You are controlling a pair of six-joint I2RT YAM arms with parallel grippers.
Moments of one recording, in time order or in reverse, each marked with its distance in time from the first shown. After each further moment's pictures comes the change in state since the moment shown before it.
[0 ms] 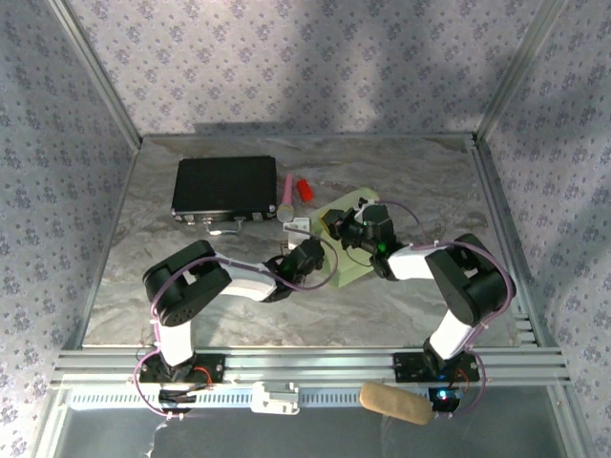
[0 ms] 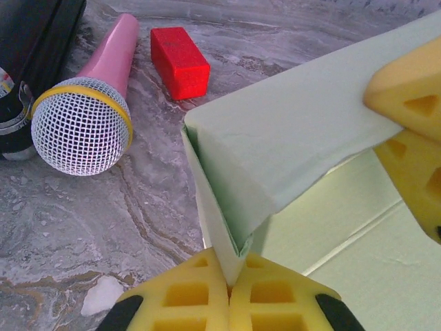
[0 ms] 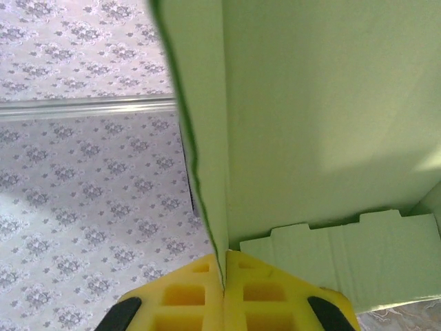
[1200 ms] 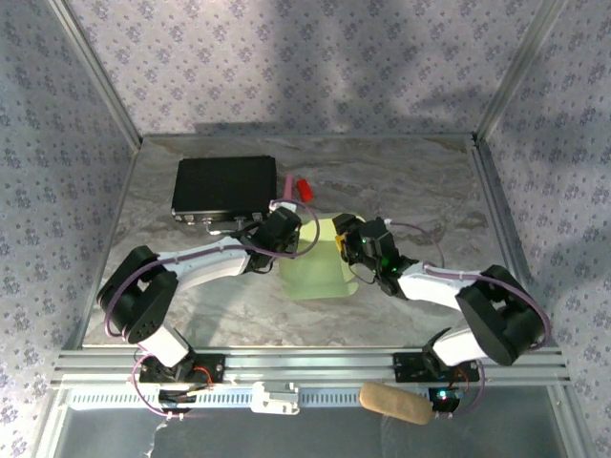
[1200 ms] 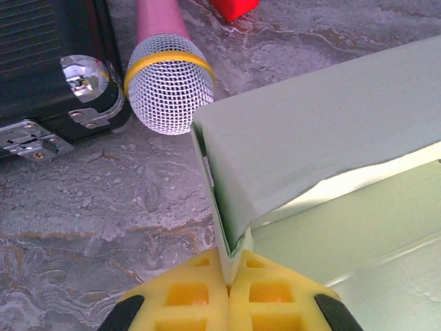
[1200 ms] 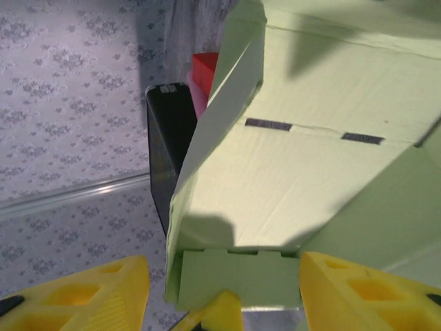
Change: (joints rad) left arm 0.205 -0.244 0.117 -0.670 0.370 0.224; right arm 0.110 -0.229 -0.104 -0.260 0.378 0.181
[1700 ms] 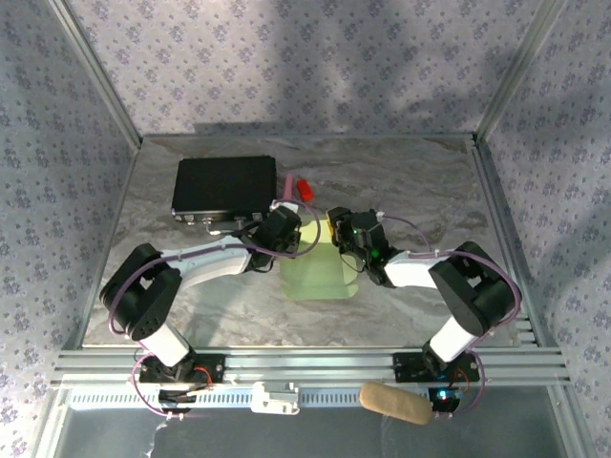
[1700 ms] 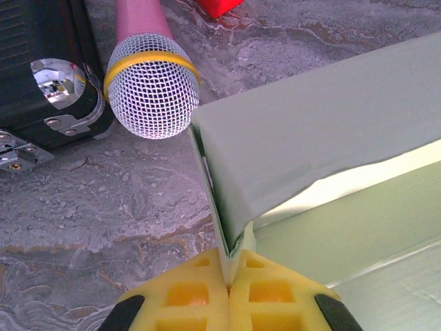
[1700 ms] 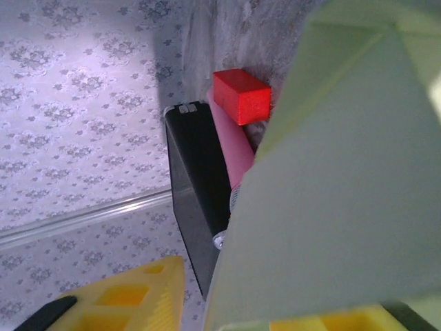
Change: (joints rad) left arm 0.011 0.022 0.000 0.030 0.032 0.033; right arm -0.020 0.191 0.095 0.148 0.010 0.049
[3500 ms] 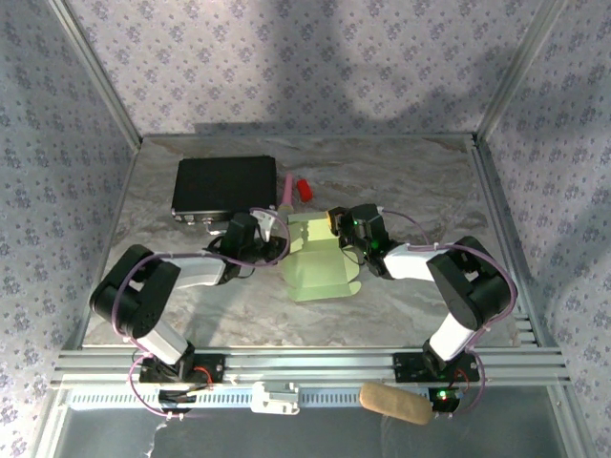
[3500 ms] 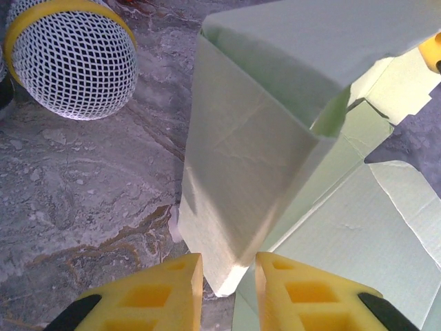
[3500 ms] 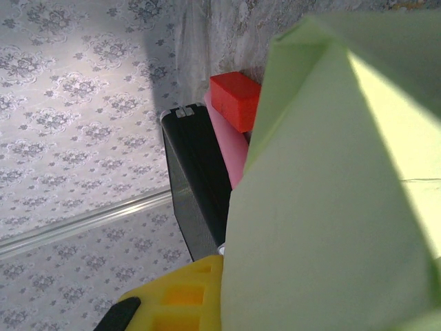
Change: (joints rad) left arm 0.237 -0.025 -0.328 0.550 0.572 0.053; right arm -0.039 0.029 0.061 -0.055 -0.072 0.021
